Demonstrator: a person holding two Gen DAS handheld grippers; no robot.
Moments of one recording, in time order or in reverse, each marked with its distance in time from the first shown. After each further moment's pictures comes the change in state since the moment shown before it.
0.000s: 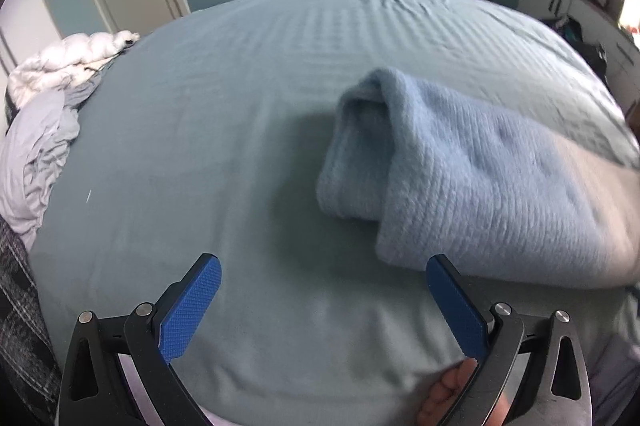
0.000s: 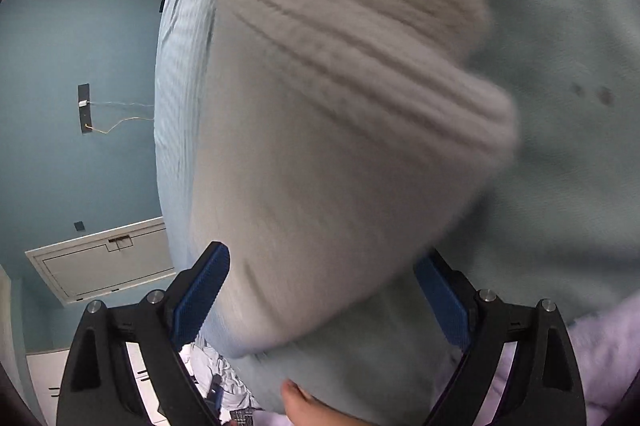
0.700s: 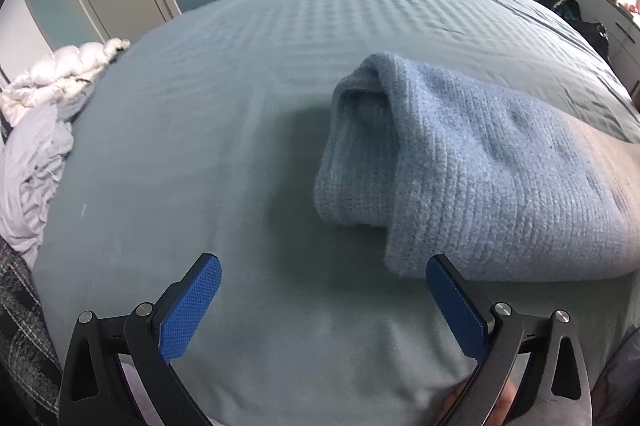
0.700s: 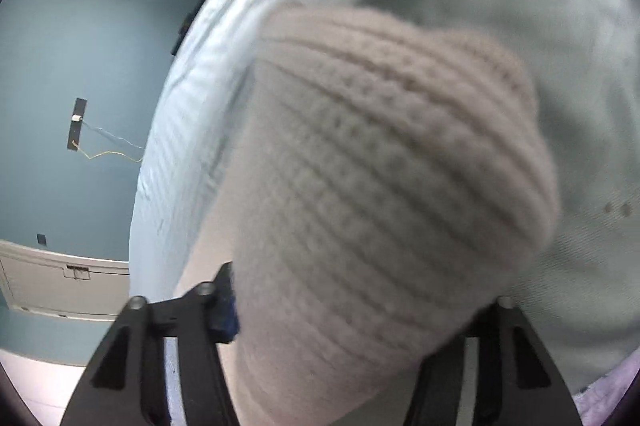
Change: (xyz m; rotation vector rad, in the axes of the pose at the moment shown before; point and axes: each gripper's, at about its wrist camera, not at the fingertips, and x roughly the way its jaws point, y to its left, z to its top) left arm 0.014 -0.008 0.003 0.046 0.001 0.033; right arm 0.017 0.099 -0.029 -0.196 -0.396 -0.122
